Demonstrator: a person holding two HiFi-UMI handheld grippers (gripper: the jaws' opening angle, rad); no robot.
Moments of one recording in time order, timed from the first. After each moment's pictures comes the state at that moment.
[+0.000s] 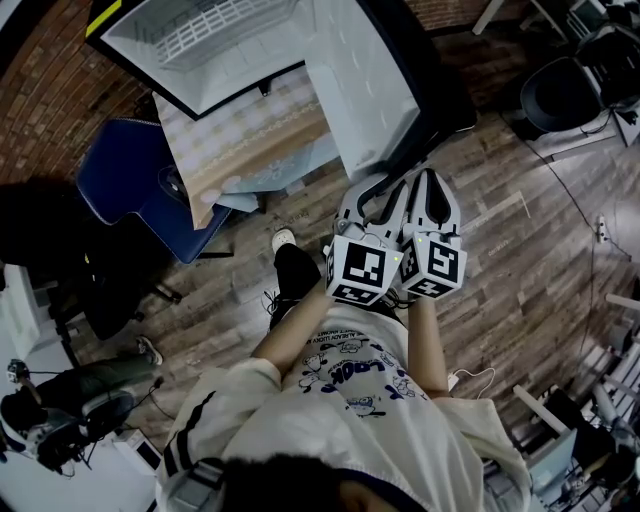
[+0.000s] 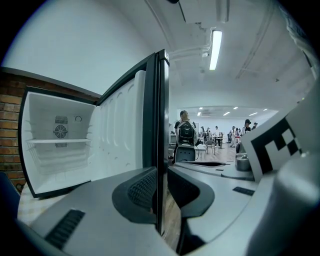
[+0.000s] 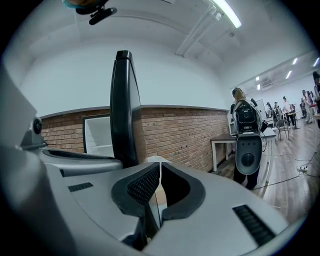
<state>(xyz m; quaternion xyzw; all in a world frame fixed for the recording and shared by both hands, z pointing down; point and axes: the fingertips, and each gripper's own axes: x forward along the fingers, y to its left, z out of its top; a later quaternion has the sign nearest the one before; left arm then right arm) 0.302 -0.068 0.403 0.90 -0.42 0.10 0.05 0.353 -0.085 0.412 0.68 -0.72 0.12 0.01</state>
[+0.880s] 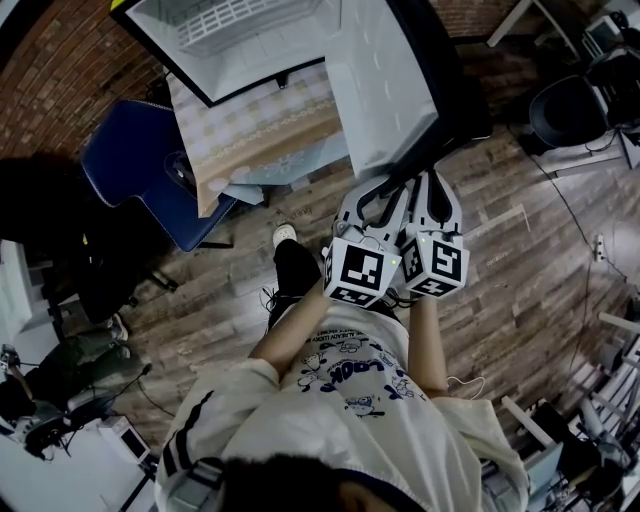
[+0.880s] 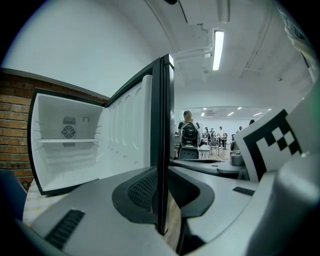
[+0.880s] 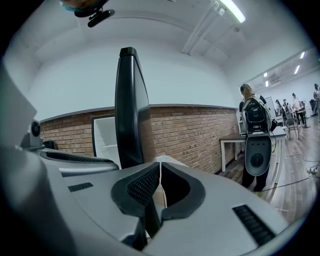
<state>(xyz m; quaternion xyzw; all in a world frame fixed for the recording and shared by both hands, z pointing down) 0.275 -0.061 0.404 0.89 -0.44 0.10 0.05 0.326 -0.089 0.410 0.65 -0.75 0.11 0.01</state>
